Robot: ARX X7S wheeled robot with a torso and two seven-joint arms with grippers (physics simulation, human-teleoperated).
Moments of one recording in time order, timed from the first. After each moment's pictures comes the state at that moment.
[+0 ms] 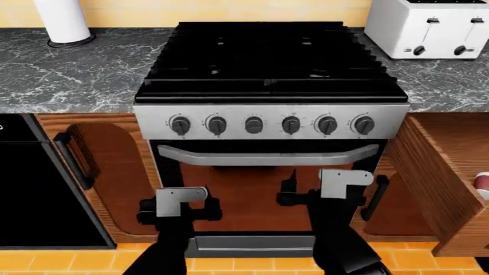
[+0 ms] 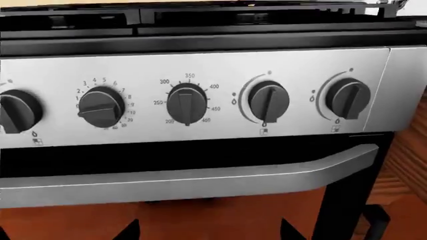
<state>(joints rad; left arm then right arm) -0.55 -0.25 0.82 -0.64 -0.69 0.20 -0.45 0.54 0.27 -0.56 0.46 0.56 0.04 0.40</state>
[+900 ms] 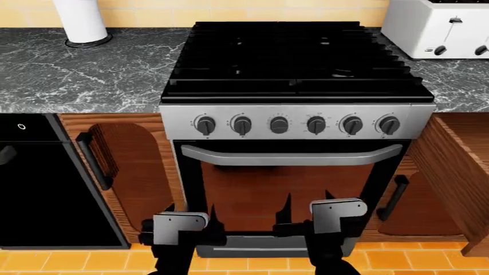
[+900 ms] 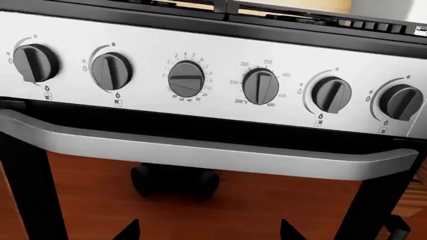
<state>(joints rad) -0.38 -0.35 0.85 -0.41 -0.68 0.24 -0.45 0.37 0.32 -0.64 0.35 0.43 -0.06 0.45</state>
